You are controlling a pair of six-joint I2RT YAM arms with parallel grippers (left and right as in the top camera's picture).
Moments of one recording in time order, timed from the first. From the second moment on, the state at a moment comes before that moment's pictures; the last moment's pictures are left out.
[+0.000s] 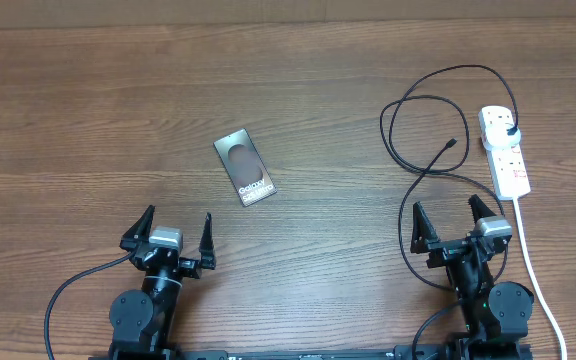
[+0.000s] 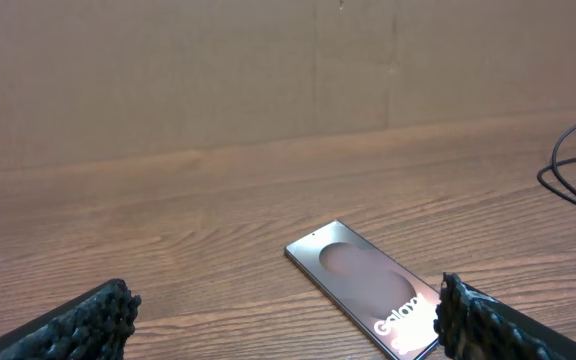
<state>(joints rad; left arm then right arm) -0.09 0.01 0.01 -0.07 0.06 0.03 0.00 0.01 0.02 -0.02 -0.16 0.10</state>
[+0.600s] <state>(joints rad) -0.09 0.01 0.01 -0.07 0.06 0.03 0.00 0.01 0.02 -0.02 -0.16 0.10</state>
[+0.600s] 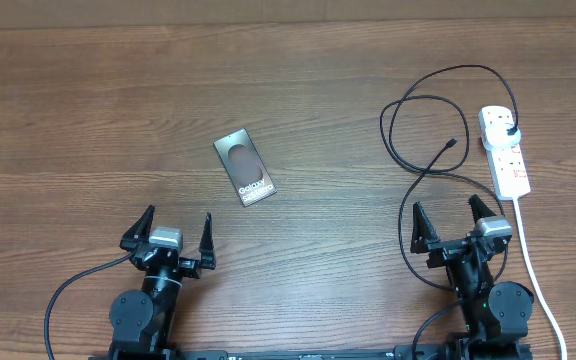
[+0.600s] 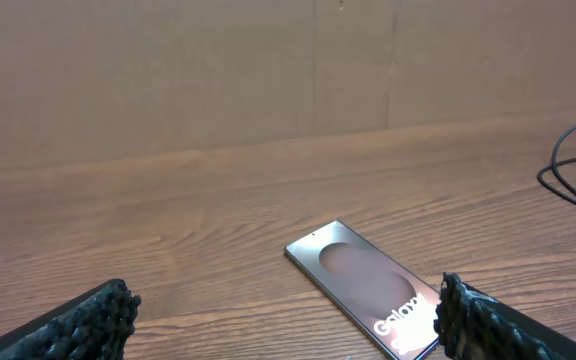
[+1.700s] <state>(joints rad) -0.09 0.10 0.23 -0.27 0.05 -0.08 0.00 0.01 0.02 -0.02 -0.16 0.10</state>
